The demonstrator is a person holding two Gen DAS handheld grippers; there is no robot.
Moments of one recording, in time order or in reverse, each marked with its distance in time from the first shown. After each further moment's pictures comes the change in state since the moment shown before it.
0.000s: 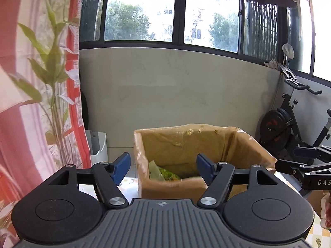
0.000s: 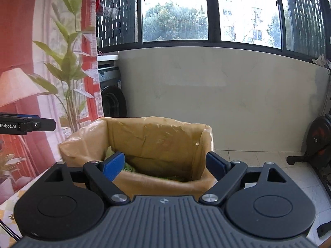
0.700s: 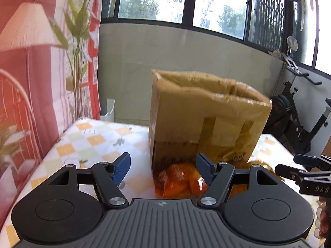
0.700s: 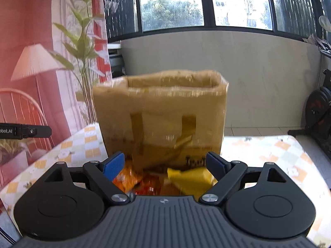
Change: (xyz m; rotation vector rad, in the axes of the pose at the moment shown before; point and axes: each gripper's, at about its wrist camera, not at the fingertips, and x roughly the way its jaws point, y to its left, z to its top) left arm -0.068 0.027 -0.135 -0.063 0.089 0.014; right arm -0.061 0.055 -0.130 0.045 0.057 -0.011
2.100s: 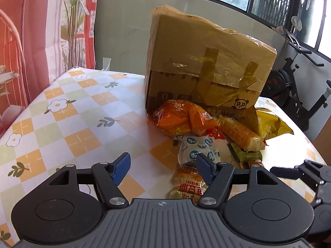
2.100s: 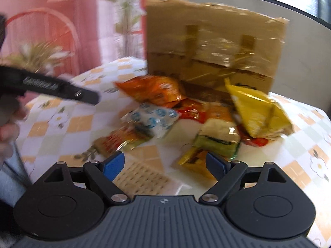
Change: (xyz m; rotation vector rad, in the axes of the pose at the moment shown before) left arm 0.034 -0.004 -0.080 -0.049 0.180 -0.035; right arm 0.021 0.049 -0.096 -0.228 0.251 0.163
